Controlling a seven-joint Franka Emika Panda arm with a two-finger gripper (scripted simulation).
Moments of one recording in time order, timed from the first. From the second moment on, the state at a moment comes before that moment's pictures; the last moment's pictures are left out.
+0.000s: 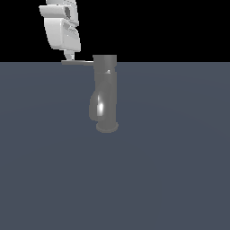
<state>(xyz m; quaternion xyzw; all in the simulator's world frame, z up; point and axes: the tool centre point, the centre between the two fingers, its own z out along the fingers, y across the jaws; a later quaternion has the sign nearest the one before) 0.069 0.163 0.284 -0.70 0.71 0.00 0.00</state>
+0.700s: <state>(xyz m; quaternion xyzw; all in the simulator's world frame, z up) 0.031 0.158 0.284 -0.70 0.71 0.00 0.00</state>
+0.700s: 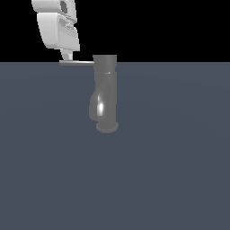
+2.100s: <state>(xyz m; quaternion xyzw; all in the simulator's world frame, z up) -0.038 0.124 0.284 -0.71 0.71 0.00 0.00</state>
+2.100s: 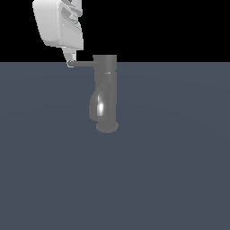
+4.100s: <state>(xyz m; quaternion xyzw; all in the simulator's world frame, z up) -0.055 -0.011 0.284 -0.72 0.70 0.00 0.00</state>
